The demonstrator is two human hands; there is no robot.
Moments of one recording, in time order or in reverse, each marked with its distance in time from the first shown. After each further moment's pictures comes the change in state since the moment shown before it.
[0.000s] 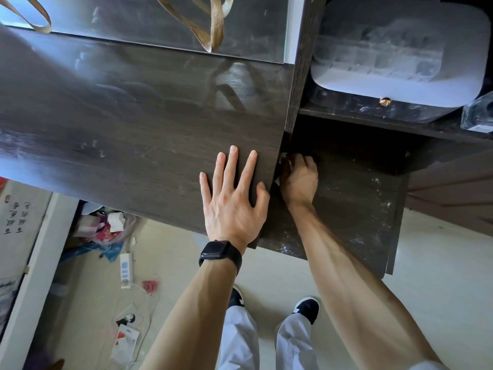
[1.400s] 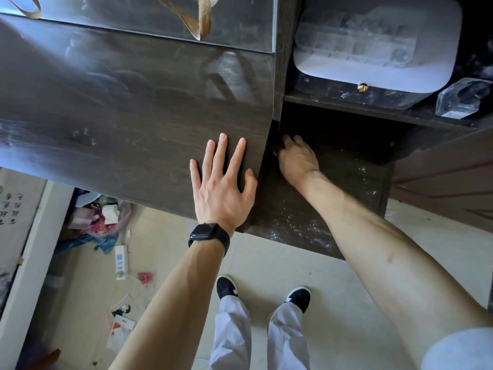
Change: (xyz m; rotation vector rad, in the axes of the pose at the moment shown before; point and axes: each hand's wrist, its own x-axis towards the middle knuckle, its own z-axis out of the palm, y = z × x) left_hand 0.000 -0.001 -0.001 0.016 -0.009 0.008; right_hand 0.029 -0.004 -0.043 -0.506 -0.398 -0.429
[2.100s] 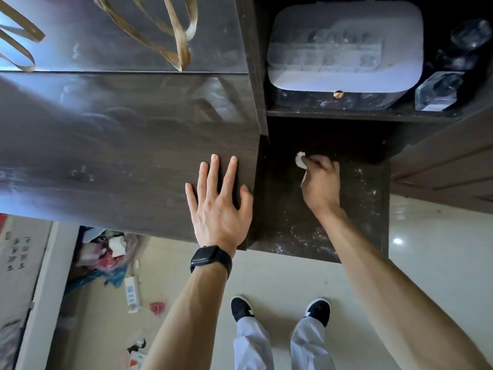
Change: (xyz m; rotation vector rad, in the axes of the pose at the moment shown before) left_hand -0.001 0.000 0.002 -0.003 0.022 0.016; right_hand -0.051 0.041 0.023 0.295 0.406 0.284
